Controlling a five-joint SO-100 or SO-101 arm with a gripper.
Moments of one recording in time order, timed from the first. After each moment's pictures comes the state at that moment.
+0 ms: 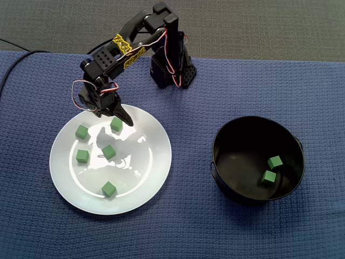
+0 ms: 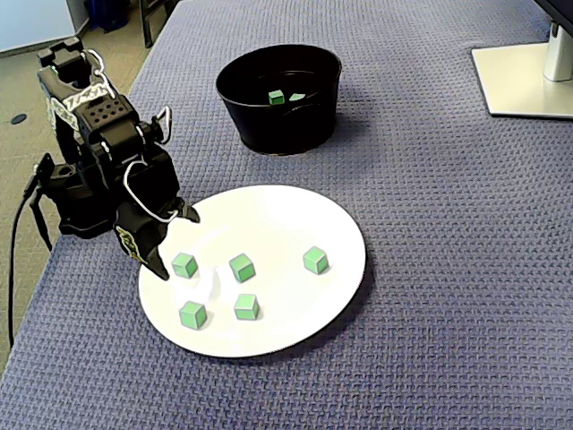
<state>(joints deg) 50.4 84.3 103.4 63.7 -110.0</state>
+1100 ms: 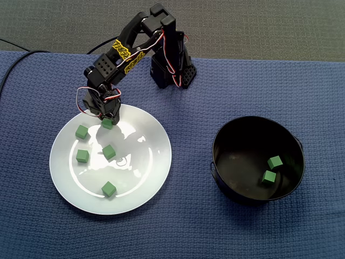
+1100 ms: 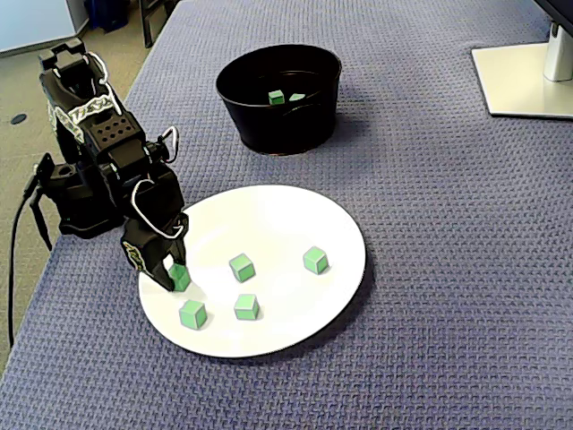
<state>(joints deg) 50.3 81.6 110.8 55.1 -110.0</state>
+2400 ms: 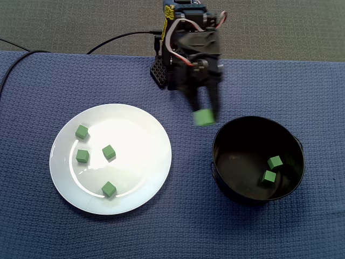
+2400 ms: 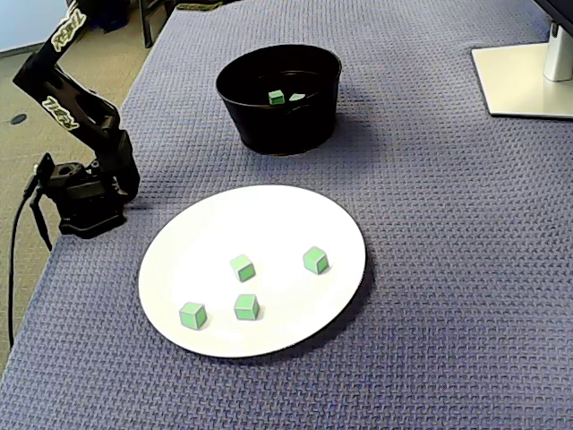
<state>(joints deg) -10.7 123.7 89.6 44.7 -20.7</state>
